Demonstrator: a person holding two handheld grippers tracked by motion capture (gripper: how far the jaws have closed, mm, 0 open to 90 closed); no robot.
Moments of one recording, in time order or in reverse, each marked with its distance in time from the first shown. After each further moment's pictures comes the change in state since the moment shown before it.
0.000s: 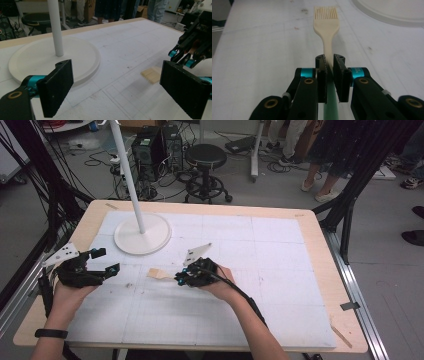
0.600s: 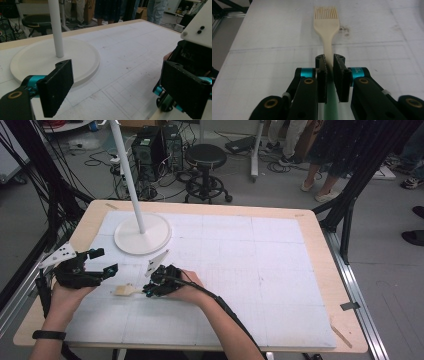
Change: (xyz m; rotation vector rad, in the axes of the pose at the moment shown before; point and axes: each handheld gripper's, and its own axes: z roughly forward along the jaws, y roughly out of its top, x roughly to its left) left arm -0.001 0.001 -0.005 -0.011 -0.001 0.000; right arm 0.027 0.042 0.084 0.063 0.153 -0.097
